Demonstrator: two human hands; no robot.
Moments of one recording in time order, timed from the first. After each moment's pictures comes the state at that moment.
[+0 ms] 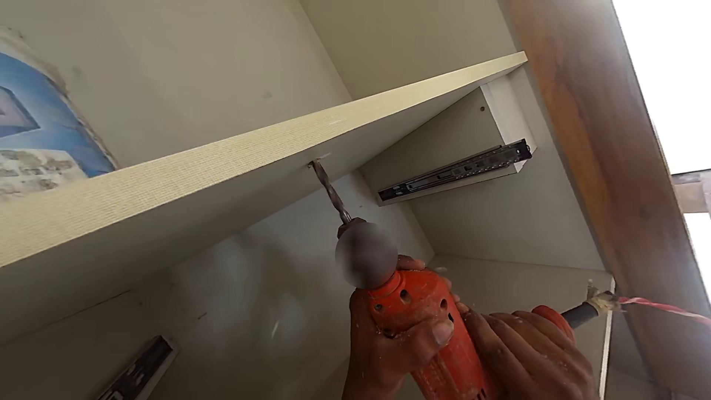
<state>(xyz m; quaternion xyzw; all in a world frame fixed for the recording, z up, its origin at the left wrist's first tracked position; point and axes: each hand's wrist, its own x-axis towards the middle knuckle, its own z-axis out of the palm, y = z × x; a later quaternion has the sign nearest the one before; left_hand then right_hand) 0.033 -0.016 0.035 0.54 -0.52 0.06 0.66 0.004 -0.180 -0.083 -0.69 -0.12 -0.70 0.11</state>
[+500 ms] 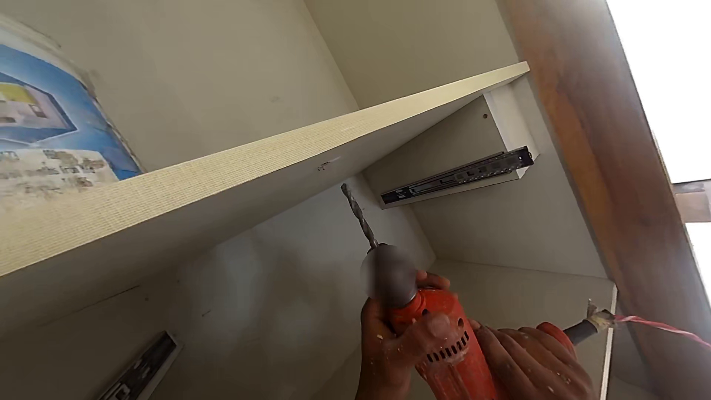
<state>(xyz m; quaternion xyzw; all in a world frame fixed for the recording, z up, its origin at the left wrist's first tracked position) 0.035 -0.017 0.019 0.52 -0.49 0.05 0.69 0.011 -0.185 -0.114 -0.71 -0.12 -0.68 0.10</state>
